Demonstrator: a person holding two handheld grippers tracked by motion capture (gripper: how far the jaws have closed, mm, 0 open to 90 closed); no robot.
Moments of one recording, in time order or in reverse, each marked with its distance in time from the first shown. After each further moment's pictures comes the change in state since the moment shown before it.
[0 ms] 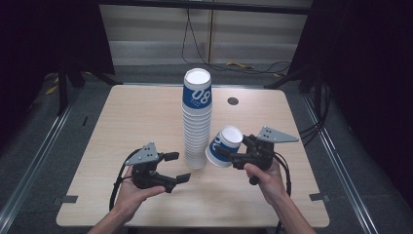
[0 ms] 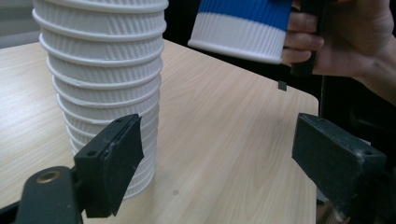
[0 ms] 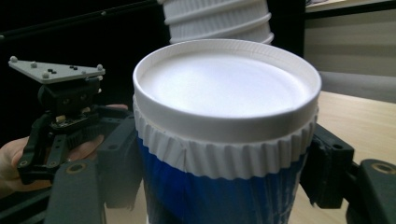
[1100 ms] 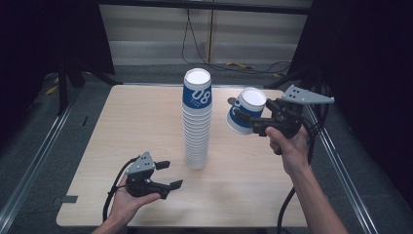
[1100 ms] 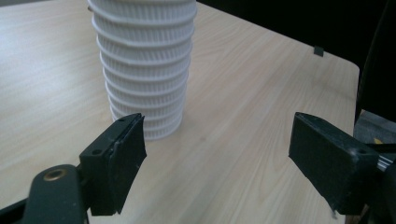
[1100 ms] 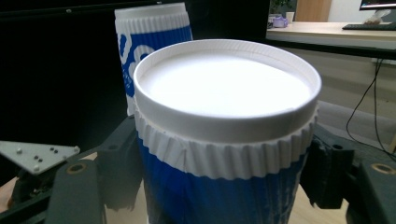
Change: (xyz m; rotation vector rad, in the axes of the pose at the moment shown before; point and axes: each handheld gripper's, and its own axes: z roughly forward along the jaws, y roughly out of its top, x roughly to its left) left arm 0.005 -0.024 -0.007 0.123 0.124 -0.017; right arm -0.003 0.109 -0.032 0.024 -0.137 -0.126
